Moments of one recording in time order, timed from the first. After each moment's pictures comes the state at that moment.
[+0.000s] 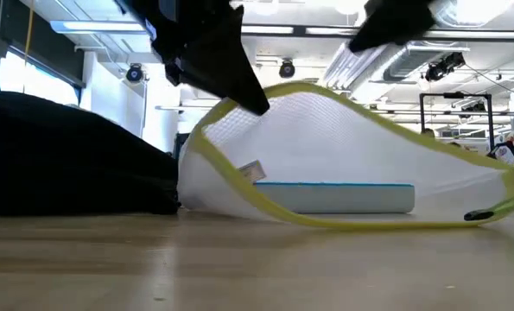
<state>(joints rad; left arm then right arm) -0.48 1.86 1.22 -0.26 -0.58 -0.54 0.61 1.65 1.10 -0.26 0.52 0.39</state>
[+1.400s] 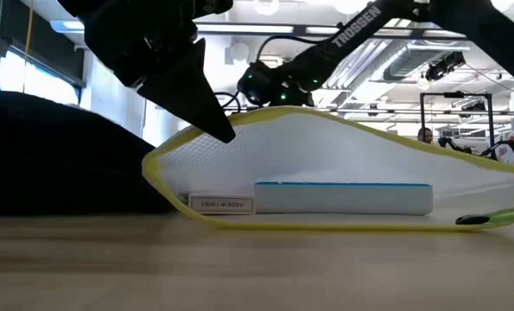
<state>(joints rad) -0.53 1.86 1.17 -0.32 -0.65 -0.48 -0.38 2.20 1.61 -0.32 0.20 -0.03</state>
